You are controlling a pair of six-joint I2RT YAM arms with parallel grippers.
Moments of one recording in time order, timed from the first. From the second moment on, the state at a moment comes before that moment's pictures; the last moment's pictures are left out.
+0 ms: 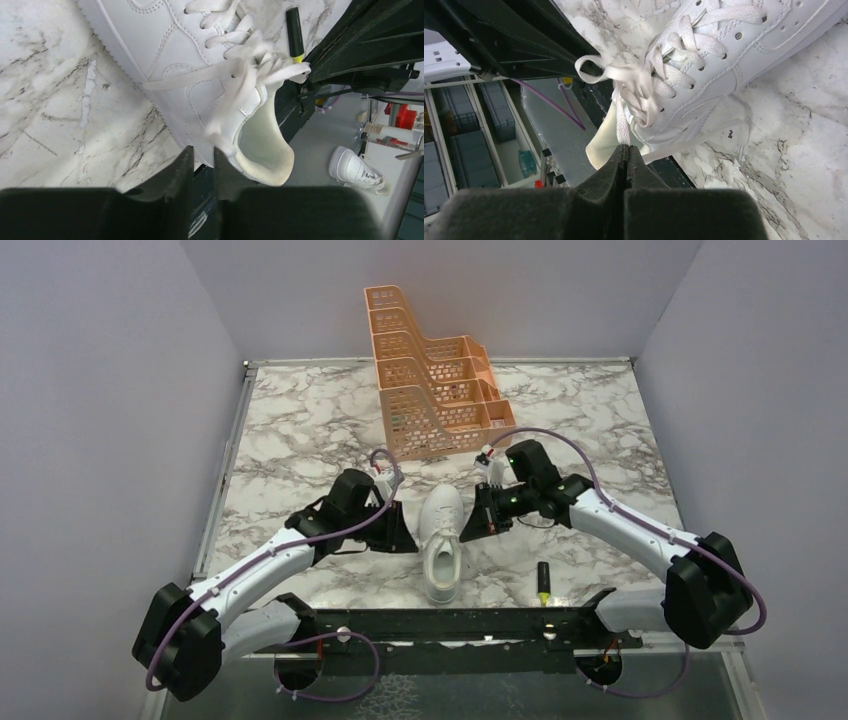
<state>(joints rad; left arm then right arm) -0.62 1.05 0.58 -0.29 0.53 -0.56 0.60 1.30 0.82 -0.39 -0.73 0.49</state>
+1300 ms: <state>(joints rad) -0.62 1.51 0.97 -0.29 0.82 -0.16 0.61 1.33 0.86 -0.43 -0.73 0.44</state>
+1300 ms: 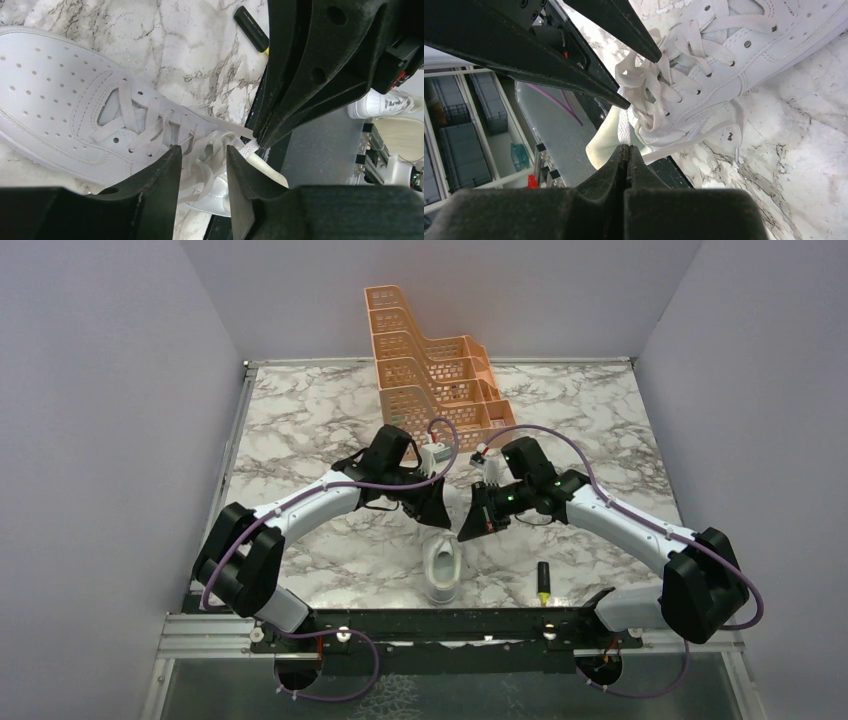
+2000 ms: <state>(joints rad) -0.62 1.55 0.97 -0.28 0.82 -0.11 0.61 1.33 0.86 -0.42 -0.73 0.47</state>
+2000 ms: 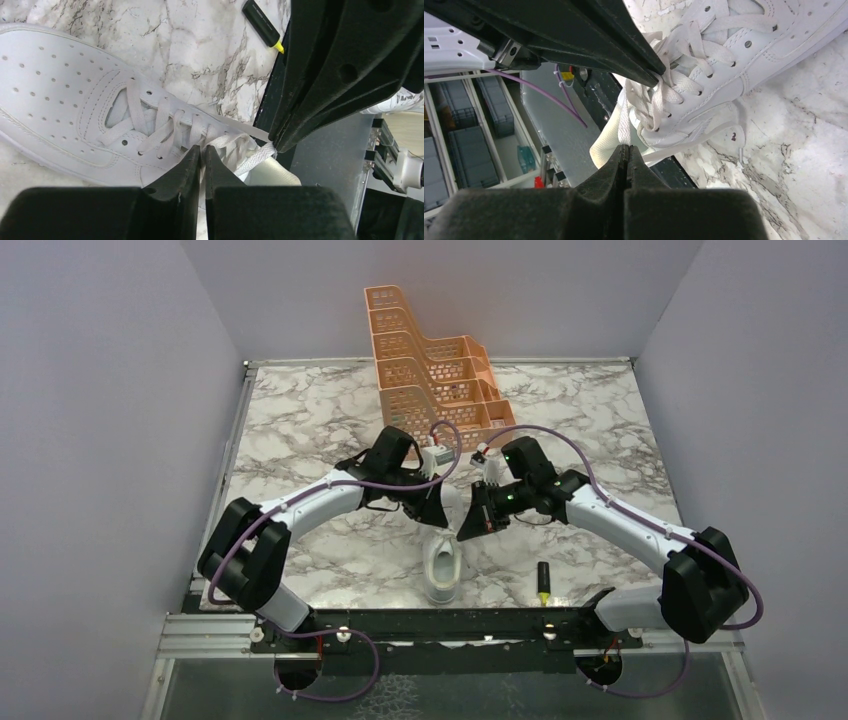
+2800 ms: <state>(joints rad) -0.64 1.38 0.88 -0.17 0.81 -0.23 0.62 1.38 0.86 -0.34 -0.70 0.94</state>
